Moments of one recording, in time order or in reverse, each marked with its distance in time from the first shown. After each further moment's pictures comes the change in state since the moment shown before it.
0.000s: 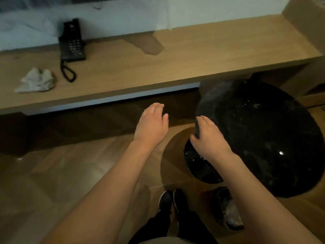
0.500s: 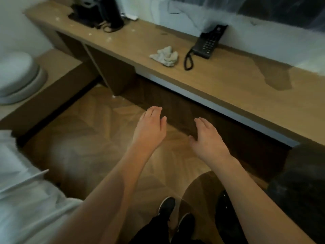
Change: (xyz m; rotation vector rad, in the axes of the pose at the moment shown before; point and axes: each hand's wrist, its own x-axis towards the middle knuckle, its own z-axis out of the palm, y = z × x) left_hand -0.142 -0.123 -0.096 0.011 0.438 -0.705; right_hand 0.005 -0.192 0.067 -0.215 -0.303 -0.675
